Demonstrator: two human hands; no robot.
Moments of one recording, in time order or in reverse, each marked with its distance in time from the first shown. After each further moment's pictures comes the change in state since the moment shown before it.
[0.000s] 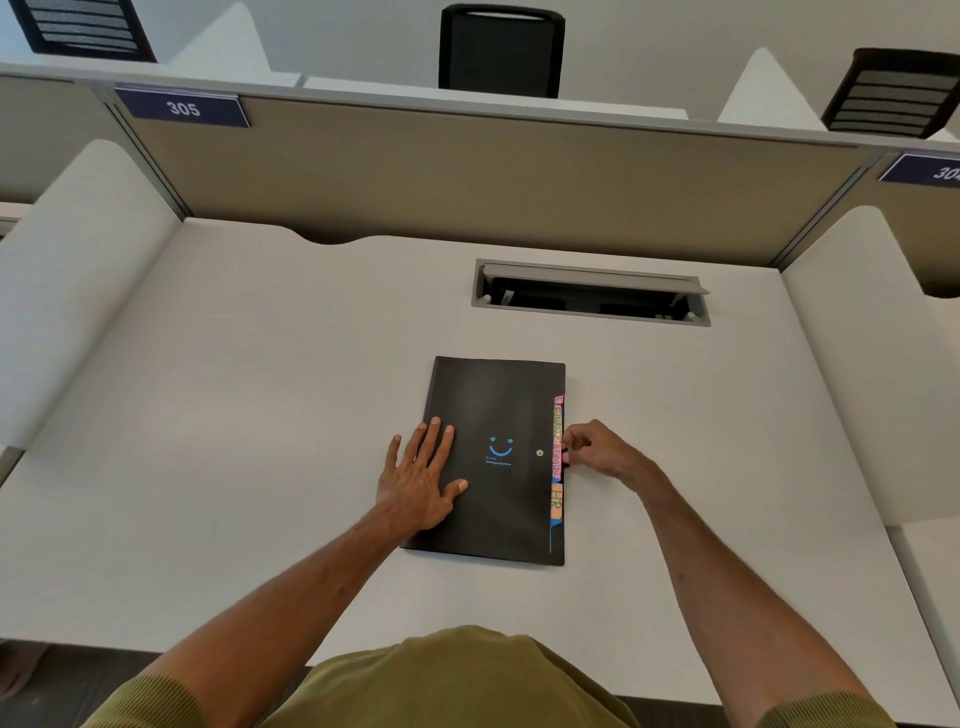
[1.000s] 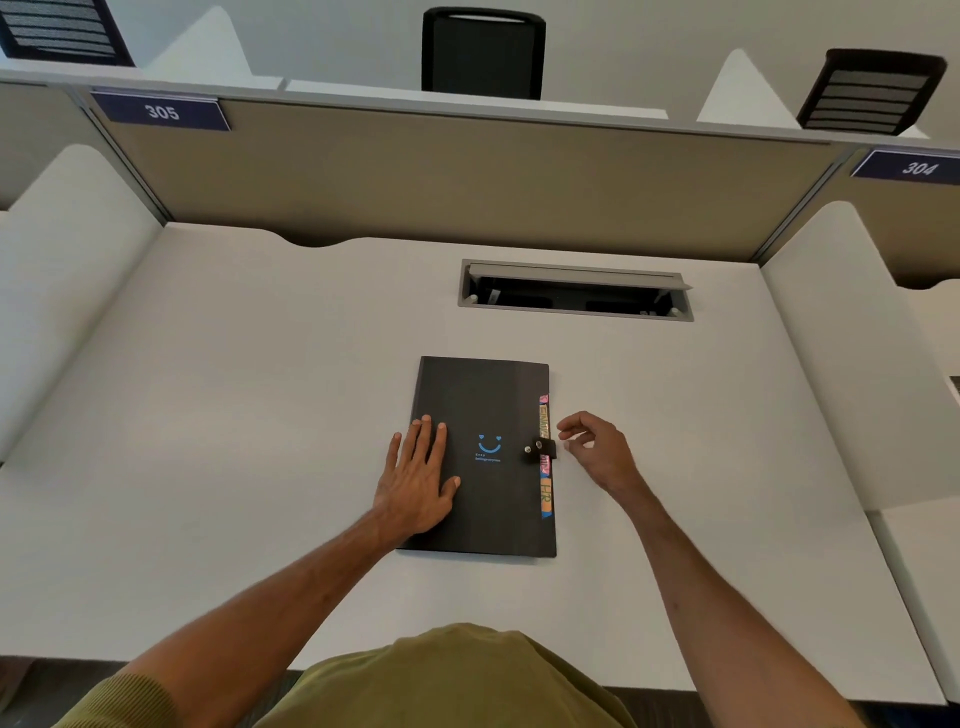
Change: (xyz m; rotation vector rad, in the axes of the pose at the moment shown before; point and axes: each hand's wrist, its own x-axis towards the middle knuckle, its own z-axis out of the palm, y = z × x) left_hand -0.001 0.010 0.003 -0.114 0.099 0.066; right_hand -0.034 0.011 0.014 0.109 0.407 -0.143
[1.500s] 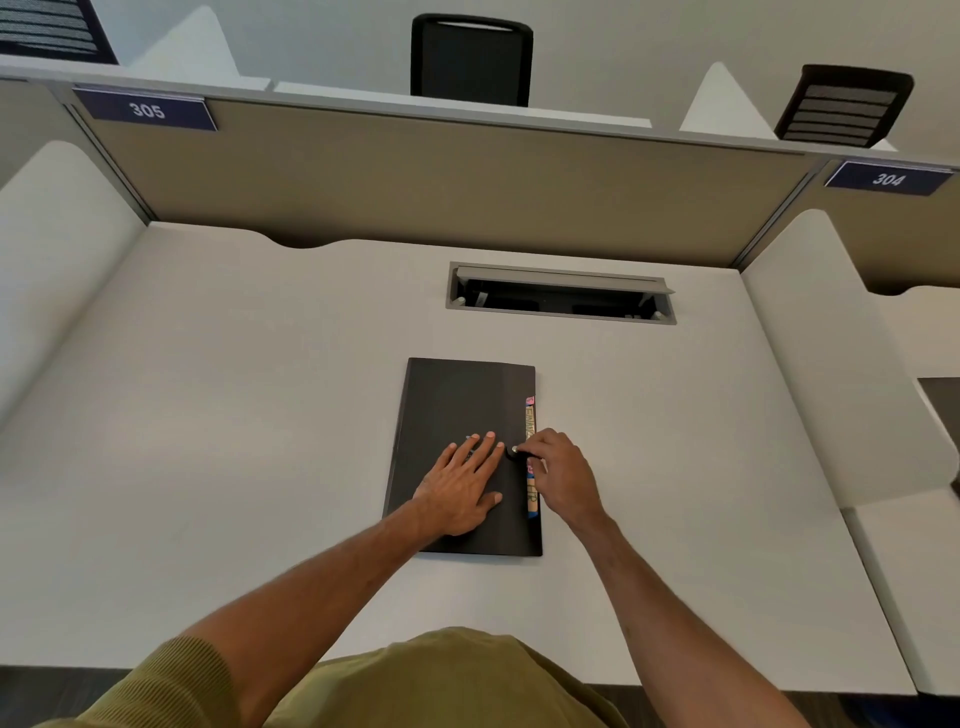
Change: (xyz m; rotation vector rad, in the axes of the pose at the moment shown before) left_hand 0.019 0.066 -0.003 0.071 -0.140 0.295; right_hand -0.027 -0.007 0.041 -0.388 0.040 -0.267
